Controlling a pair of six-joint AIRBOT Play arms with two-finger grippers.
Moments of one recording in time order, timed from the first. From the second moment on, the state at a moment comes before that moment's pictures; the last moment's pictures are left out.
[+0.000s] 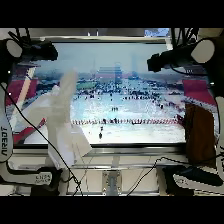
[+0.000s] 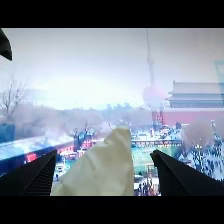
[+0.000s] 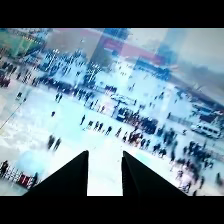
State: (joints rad) left arm 0.00 -1.50 1.76 1.44 -0.88 -1.48; right arm 0.26 -1.33 1.68 -1.42 1.23 1.44
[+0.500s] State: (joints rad) left arm 0.00 -1.49 1.73 1.52 -1.42 -1.46; right arm 0.35 -1.33 1.25 -1.08 1.15 1.32
